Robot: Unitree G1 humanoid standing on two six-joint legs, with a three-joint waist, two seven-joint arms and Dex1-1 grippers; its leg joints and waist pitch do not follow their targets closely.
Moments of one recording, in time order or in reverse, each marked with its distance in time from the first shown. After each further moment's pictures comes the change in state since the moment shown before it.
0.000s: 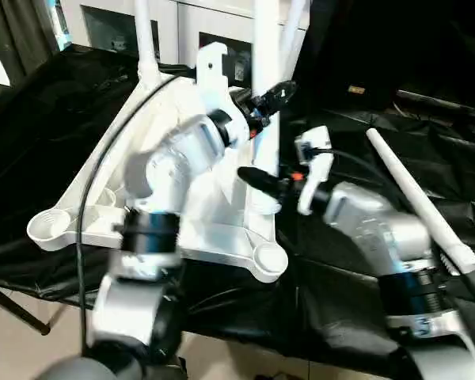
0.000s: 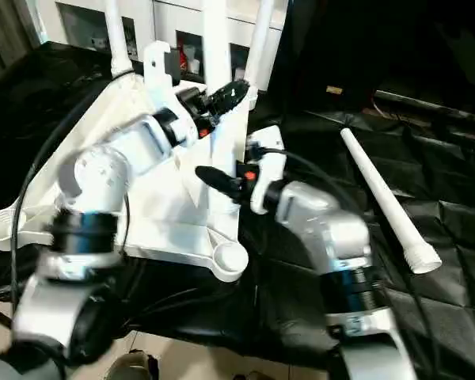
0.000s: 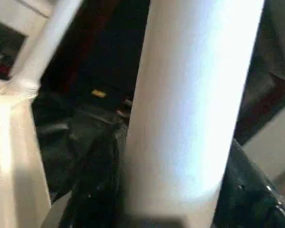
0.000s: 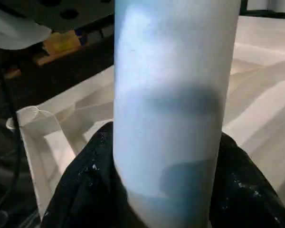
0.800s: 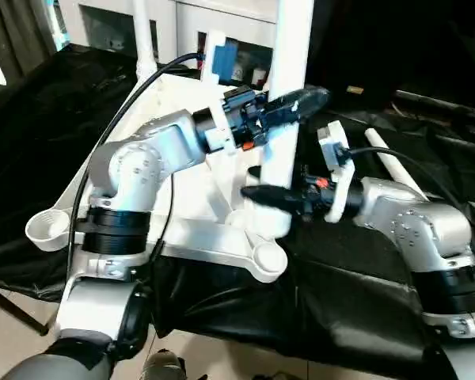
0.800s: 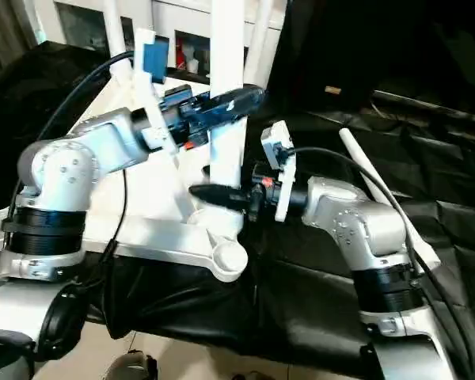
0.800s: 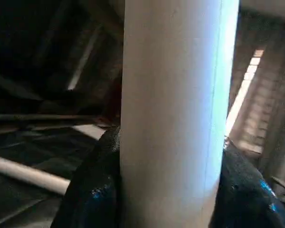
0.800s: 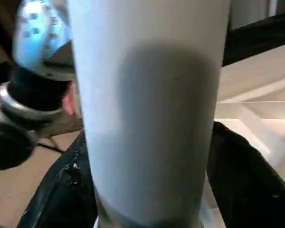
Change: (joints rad) left arm 0.002 0.233 -0.111 -0.093 -0.236 0.105 -0.677; right arm -0.003 -0.203 0.014 -0.123 0.218 0.136 0.435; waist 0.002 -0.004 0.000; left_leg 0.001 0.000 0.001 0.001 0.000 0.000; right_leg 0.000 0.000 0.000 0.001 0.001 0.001
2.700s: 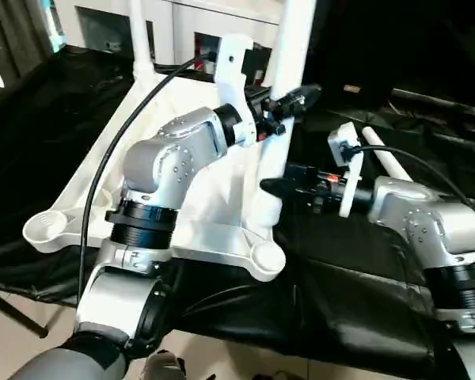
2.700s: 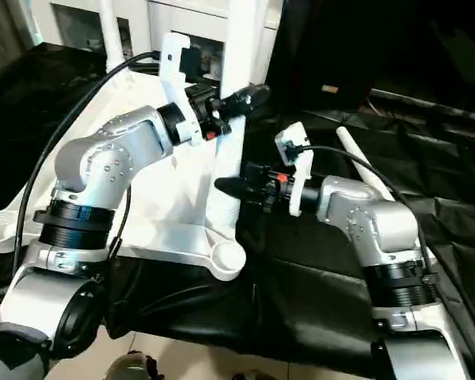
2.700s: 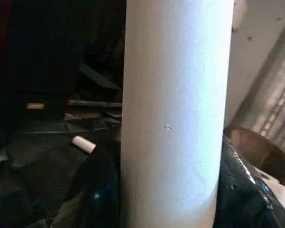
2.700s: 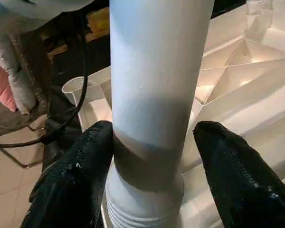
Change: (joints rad) left arm -0.058 -0.089 -0.057 0.116 0.225 -0.141 0.294; right arm -0.010 -0.051 -0.020 0.089 -0.094 -0.024 -0.100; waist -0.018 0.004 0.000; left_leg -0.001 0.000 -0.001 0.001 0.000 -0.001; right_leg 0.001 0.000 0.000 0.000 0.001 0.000
